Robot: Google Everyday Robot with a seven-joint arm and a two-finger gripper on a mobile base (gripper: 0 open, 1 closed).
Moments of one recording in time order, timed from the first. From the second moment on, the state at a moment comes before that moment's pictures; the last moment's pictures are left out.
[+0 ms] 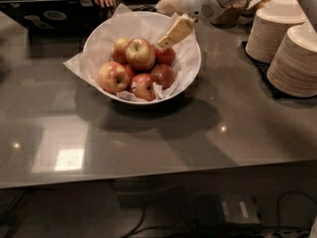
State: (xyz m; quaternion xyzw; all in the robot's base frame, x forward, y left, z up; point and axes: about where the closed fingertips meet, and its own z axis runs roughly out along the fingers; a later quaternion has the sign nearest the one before) arm 0.645 -0.023 0.992 -0.66 0.60 0.15 0.42
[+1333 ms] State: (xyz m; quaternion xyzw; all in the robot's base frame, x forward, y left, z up) arm 0.622 0.006 0.972 -0.67 0.58 0.24 0.39
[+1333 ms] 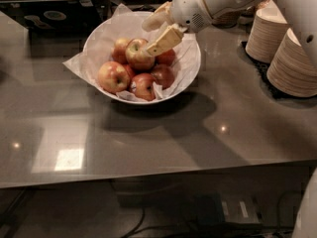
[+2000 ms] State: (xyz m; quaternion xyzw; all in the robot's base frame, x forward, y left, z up) arm 0.624 0.001 0.960 -0.66 0.60 0.25 0.38
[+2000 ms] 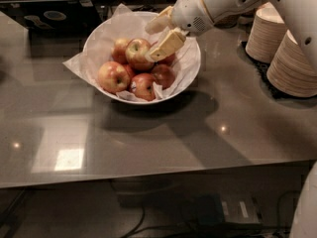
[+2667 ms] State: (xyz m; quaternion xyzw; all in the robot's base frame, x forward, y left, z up) arm 0.634 0.005 0.938 -0.66 0.61 0.25 0.36
